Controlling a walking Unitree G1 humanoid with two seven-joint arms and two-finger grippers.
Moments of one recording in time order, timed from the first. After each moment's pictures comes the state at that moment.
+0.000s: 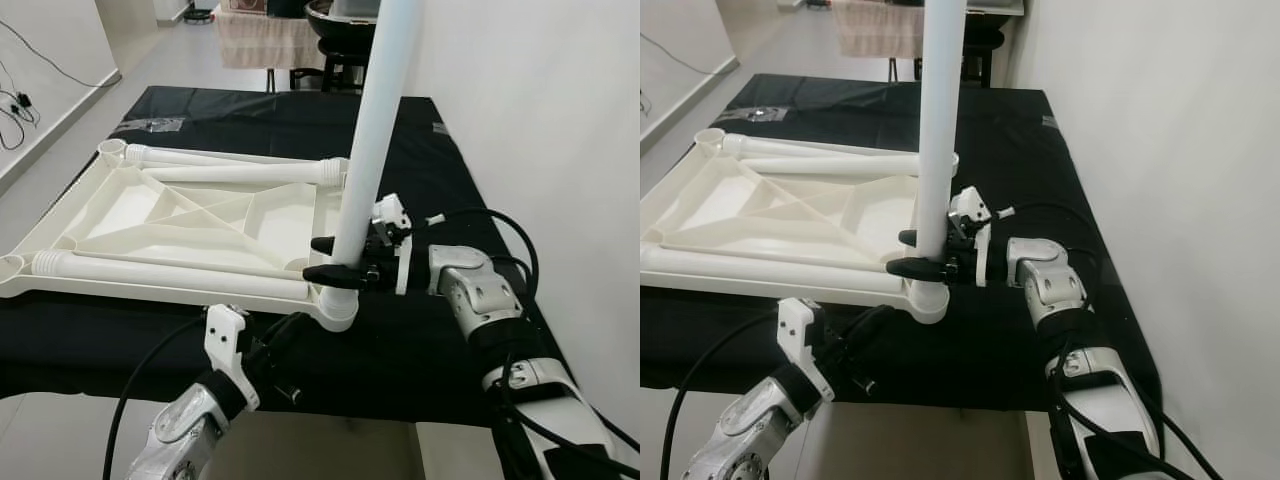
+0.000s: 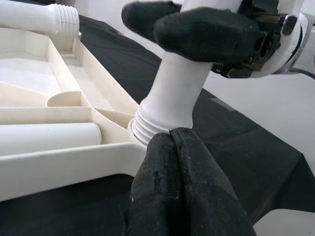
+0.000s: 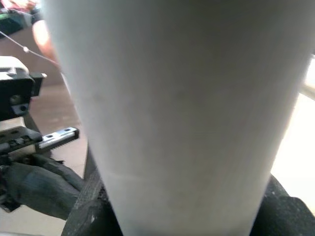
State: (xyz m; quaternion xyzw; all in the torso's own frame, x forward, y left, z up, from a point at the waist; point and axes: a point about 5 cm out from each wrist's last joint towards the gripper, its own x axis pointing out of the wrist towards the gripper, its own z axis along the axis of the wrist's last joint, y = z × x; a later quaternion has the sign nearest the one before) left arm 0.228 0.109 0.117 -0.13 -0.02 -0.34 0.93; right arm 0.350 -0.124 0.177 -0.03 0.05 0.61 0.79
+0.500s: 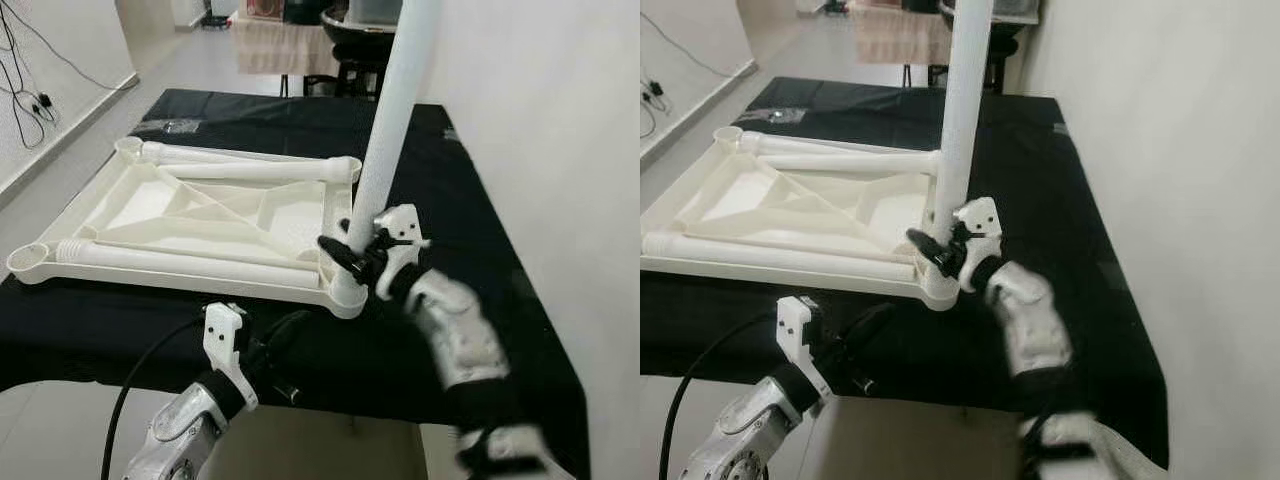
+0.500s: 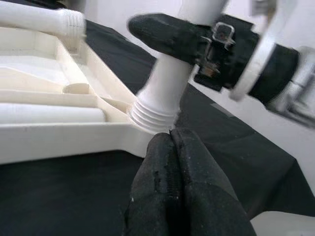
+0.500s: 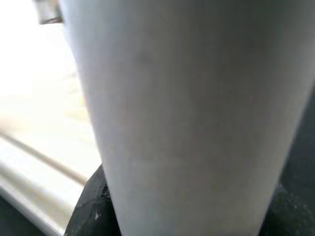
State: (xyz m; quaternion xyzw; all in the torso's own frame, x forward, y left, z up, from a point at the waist) left arm 0.227 0.112 0.115 -0.15 -0.02 -0.34 0.93; right arm 0.321 -0.102 0.151 0.04 0.00 0.20 0.98
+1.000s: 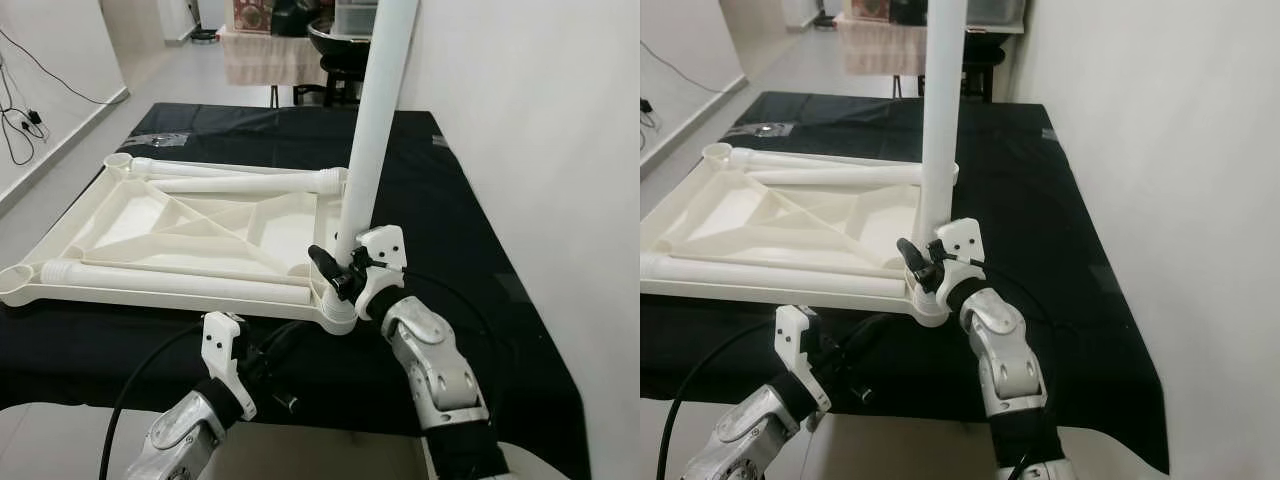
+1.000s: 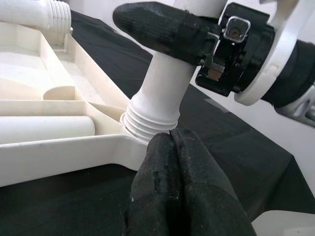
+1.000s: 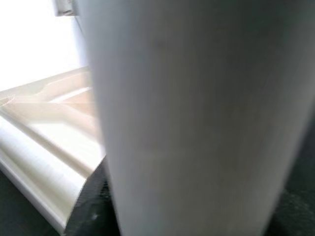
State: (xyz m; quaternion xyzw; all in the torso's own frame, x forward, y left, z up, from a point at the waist) left arm 0.228 0.114 0.116 -0.15 -0.02 -0.34 0.93; right arm 0.320 -0.089 0.163 0.00 0.01 0.30 0.95
